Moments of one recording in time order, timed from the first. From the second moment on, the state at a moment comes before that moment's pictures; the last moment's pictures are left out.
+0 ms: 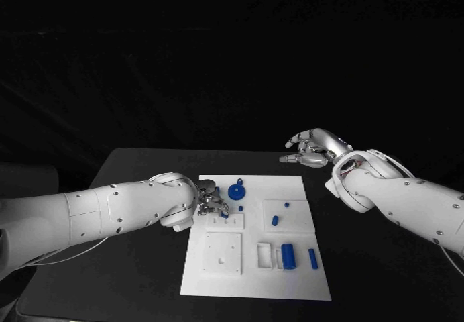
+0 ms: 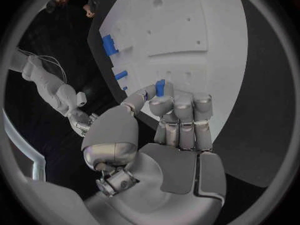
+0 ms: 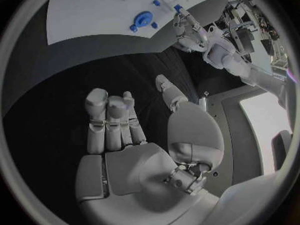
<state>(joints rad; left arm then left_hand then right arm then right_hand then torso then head) 1.29 -0.68 -0.24 1.34 -0.94 -0.11 -0.40 0.86 0.01 0.59 -0.25 0.51 1.10 0.09 0.37 0.69 1.45 -0.08 0.98 0.87 1.18 -0.15 1.30 0.87 0.07 0.99 -0.15 1.13 1.31 1.21 -0.63 0.05 1.22 -1.26 -0.44 0.01 0.87 -0.19 0.45 -0.26 0.18 0.84 0.14 0.25 0.44 1.00 0.04 1.11 1.03 1.25 -0.07 1.20 0.94 0.13 1.25 -0.12 1.01 1.31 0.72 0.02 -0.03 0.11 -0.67</state>
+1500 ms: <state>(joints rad) 1.26 -0.67 -0.24 1.33 -0.97 -0.12 -0.41 0.84 0.00 0.61 -0.26 0.51 1.10 0.09 0.37 0.81 1.45 -0.08 0.98 0.87 1.18 -0.15 1.30 0.87 0.07 0.99 -0.15 1.14 1.31 1.21 -0.63 0.05 1.21 -1.26 -0.44 0.01 0.87 -0.19 0.45 -0.26 0.18 0.83 0.14 0.25 0.44 1.00 0.04 1.11 1.02 1.25 -0.07 1.20 0.94 0.13 1.25 -0.12 1.01 1.31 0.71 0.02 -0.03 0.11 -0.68</state>
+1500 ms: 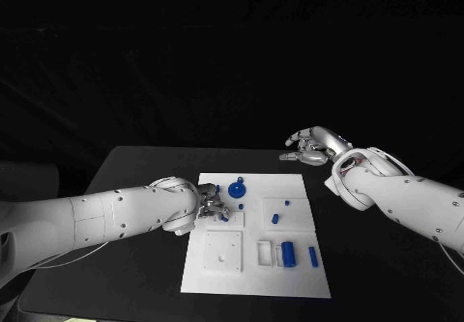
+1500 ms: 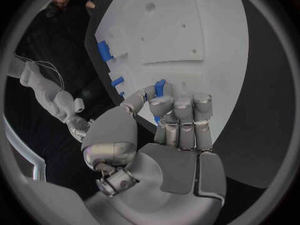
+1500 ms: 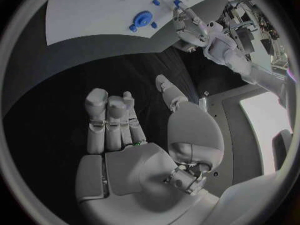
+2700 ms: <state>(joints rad) 1.25 -0.66 -0.24 1.32 -0.98 -0.13 -0.41 0.84 0.01 0.61 -0.26 0.51 1.10 0.09 0.36 0.90 1.45 -0.08 0.98 0.87 1.18 -0.15 1.30 0.86 0.07 0.99 -0.15 1.14 1.31 1.21 -0.63 0.05 1.21 -1.26 -0.43 0.01 0.87 -0.19 0.45 -0.25 0.19 0.83 0.14 0.25 0.44 1.00 0.04 1.11 1.02 1.25 -0.07 1.20 0.94 0.13 1.25 -0.11 1.01 1.31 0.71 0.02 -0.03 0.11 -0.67</state>
